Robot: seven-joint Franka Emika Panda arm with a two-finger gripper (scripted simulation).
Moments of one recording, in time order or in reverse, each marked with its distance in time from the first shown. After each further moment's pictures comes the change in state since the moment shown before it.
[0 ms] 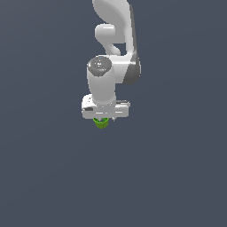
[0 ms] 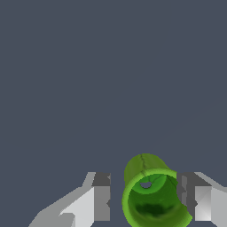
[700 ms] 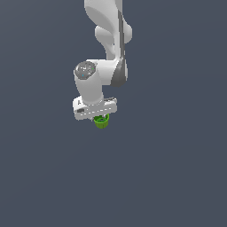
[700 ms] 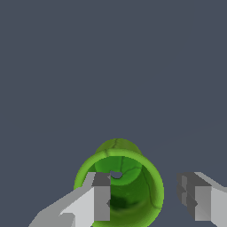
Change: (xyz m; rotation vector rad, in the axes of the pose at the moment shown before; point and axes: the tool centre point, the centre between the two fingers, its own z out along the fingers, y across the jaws) arm -0.032 0.047 0.030 0.009 -0.012 -0.203
